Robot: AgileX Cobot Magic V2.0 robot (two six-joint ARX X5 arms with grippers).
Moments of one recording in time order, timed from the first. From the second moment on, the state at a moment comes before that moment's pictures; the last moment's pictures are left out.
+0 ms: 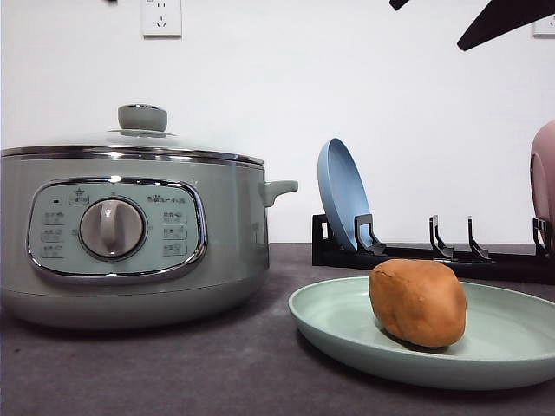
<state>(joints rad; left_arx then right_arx) -0.41 1.45 1.83 -1.23 0.23 0.06 0.50 0.98 1.02 -0.64 -0.19 0.07</state>
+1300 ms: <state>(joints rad) -0.43 1.36 1.83 -1.41 0.42 0.06 0.50 0.98 1.02 -0.85 -0.42 0.08</state>
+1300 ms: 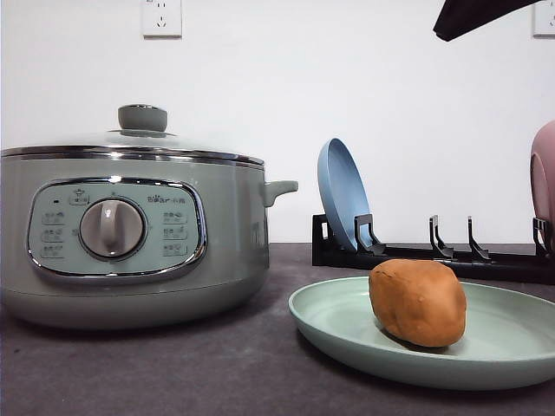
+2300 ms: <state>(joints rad) -0.32 1.22 1.82 -1.11 0.39 0.16 0.50 0.98 1.02 -0.85 -0.42 0.08</state>
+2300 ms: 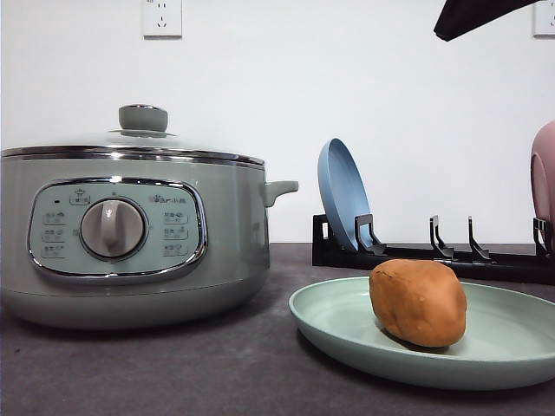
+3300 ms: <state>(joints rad) 0.09 0.30 0.49 -0.10 0.05 0.19 0.50 0.98 1.02 -0.85 -0.42 0.08</state>
